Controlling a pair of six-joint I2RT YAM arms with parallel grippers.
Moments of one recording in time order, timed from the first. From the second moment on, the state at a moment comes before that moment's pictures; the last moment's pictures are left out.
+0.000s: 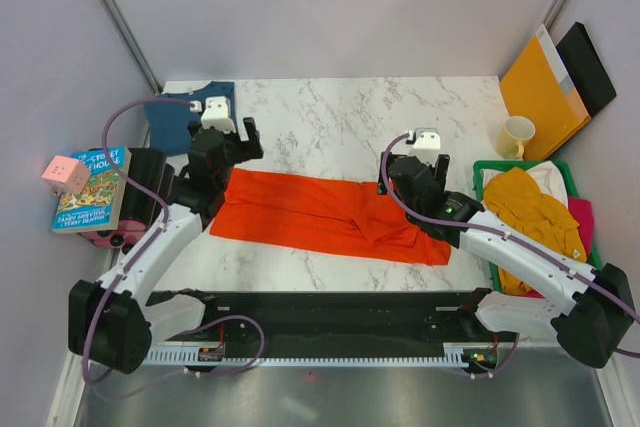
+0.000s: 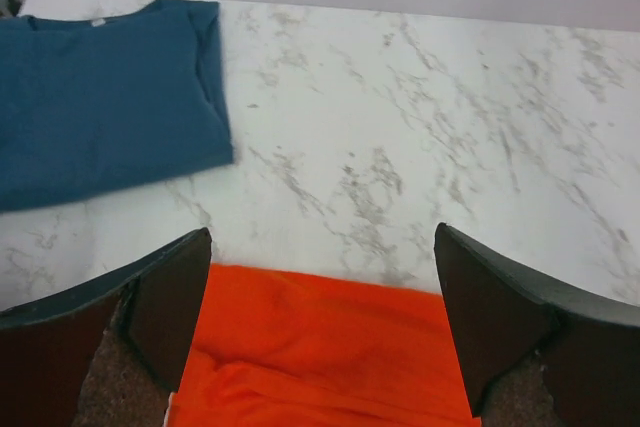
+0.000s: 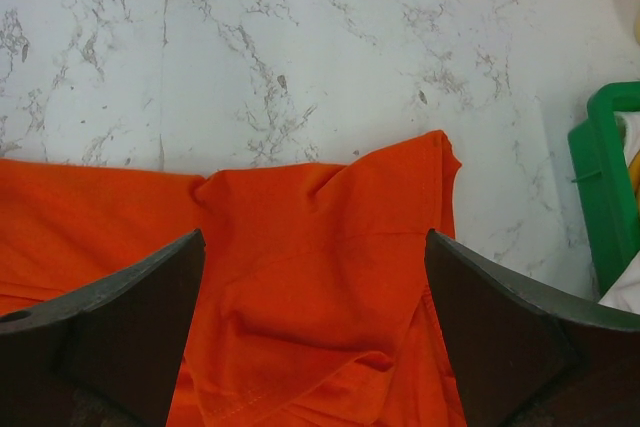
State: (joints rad) left arm -0.29 1.15 0.79 0.16 -0.26 -0.15; right arm 0.75 1.14 0.88 -0.34 0.71 0.47
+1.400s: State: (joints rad) left arm -0.43 1.54 1.08 -0.67 -0.14 -0.62; right arm 0.56 1.48 0.80 -0.41 0.55 0.79
